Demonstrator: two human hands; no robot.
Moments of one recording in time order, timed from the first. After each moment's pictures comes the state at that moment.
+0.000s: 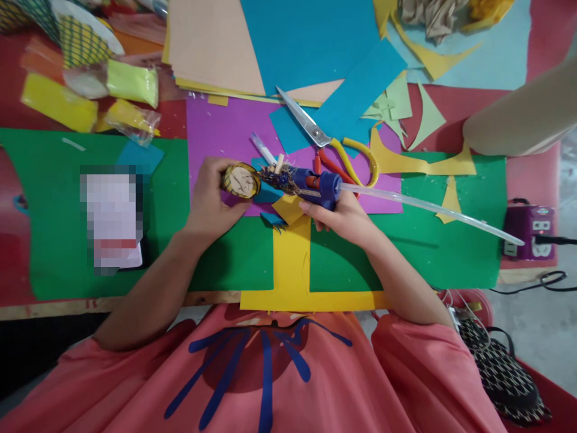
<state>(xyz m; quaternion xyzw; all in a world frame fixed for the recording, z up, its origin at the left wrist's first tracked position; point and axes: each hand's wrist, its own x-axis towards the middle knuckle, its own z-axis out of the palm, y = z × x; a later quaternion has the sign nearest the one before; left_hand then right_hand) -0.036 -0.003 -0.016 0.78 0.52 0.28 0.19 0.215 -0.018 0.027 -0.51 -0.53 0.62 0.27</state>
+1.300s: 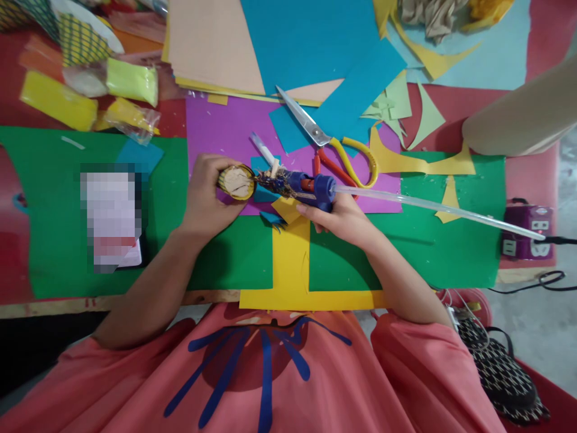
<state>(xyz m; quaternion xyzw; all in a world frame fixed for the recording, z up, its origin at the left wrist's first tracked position) -0.040 0.002 -0.019 0.81 0.47 0.33 0.11 0.217 -0.021 0.023 -0.51 -0.54 0.63 0.24</state>
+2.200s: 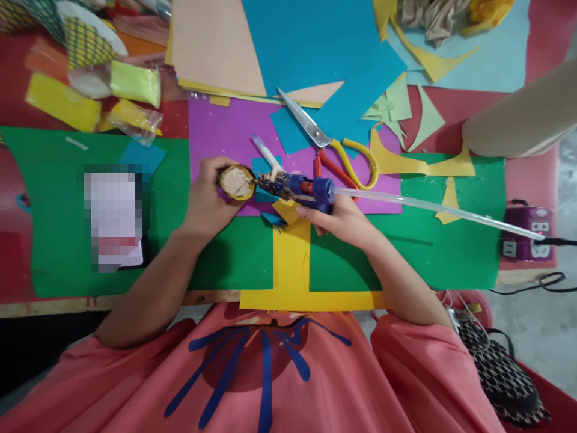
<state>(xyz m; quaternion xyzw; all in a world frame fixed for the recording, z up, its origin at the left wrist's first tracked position) -0.045 0.001 -0.029 0.79 0.50 0.32 0.16 0.216 -0.021 0.026 -0.50 -0.54 0.63 0.23</state>
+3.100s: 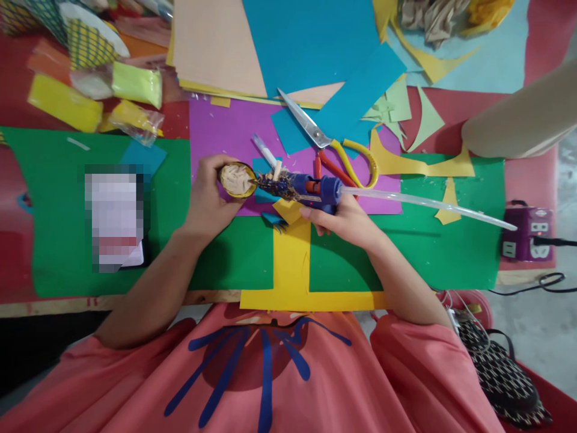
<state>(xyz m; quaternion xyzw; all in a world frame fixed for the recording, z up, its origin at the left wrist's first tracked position) -0.043 0.001 -0.029 0.79 0.51 0.32 0.14 0.220 -0.022 0.028 -0.51 -0.53 0.64 0.24</state>
